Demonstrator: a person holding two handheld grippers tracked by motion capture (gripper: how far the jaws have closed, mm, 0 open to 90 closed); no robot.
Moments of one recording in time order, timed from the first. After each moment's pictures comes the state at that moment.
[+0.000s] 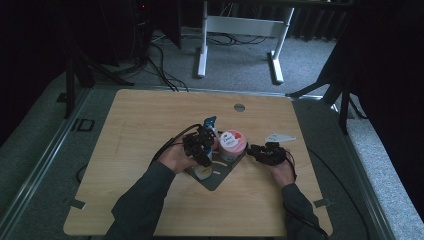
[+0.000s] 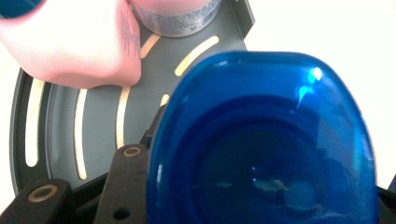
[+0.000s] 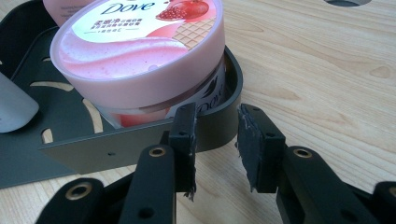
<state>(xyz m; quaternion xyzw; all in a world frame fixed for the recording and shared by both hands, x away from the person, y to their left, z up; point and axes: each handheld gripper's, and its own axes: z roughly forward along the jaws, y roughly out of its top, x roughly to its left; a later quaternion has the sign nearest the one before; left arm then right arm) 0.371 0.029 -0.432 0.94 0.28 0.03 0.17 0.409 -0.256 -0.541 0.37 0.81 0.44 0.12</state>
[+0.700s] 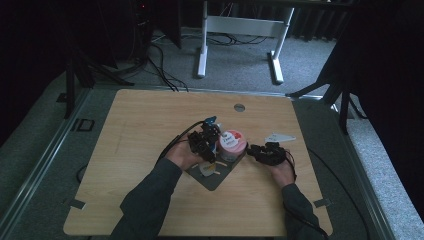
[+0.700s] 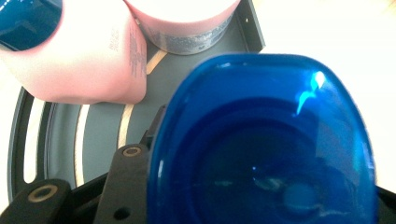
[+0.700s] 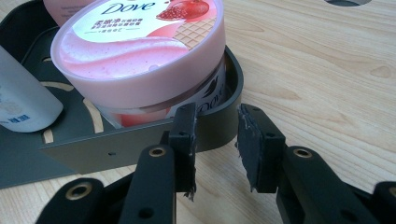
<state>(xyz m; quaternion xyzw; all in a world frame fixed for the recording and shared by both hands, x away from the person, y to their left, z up) 0.383 0.017 -0.436 0.94 0.30 0.03 0.17 0.409 -0.256 -0.541 0.38 0.81 0.44 0.12</state>
